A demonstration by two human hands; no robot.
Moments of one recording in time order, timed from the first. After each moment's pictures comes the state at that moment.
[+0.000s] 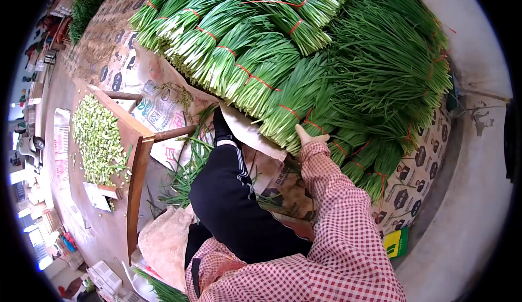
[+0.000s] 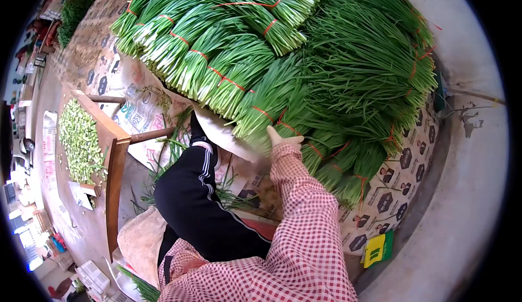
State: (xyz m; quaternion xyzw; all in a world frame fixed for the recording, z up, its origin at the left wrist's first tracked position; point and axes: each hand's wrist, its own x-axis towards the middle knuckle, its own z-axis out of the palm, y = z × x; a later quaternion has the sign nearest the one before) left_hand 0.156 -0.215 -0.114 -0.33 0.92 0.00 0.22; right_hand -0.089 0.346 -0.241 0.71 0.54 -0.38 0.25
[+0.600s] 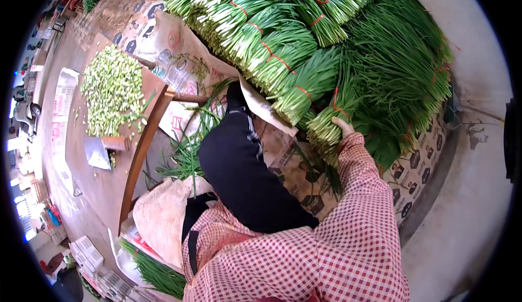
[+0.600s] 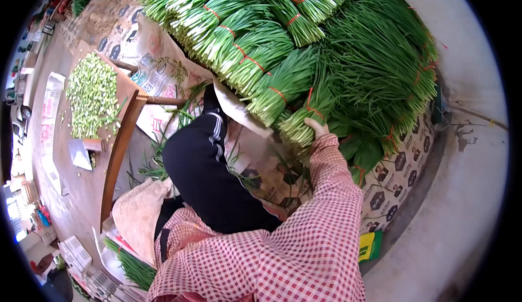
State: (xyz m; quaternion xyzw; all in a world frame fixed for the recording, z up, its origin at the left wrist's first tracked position) left_hand 0.196 -0.227 -0.108 -0.32 0.92 0.09 0.22; right_hand -0.007 0.415 -0.278 0.51 0.43 -0.74 0.03
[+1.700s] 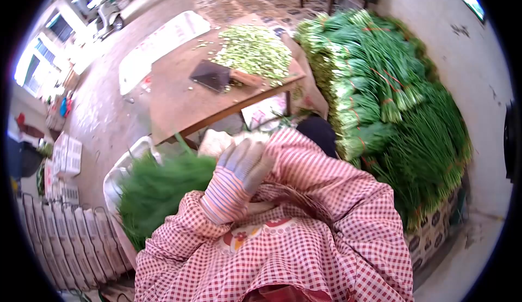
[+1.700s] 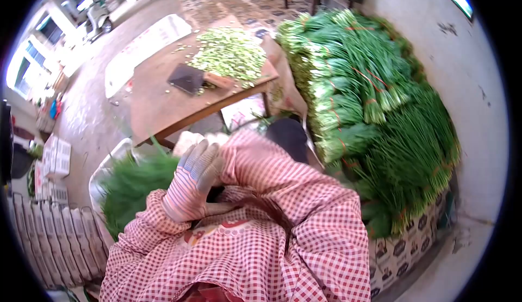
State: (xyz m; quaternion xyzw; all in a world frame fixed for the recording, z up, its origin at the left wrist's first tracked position) left_hand 0.089 -0.115 0.111 0.29 0.94 0.16 -0.10; right_hand -0.024 -0.014 0.063 -0.56 0.82 -0.04 0.13
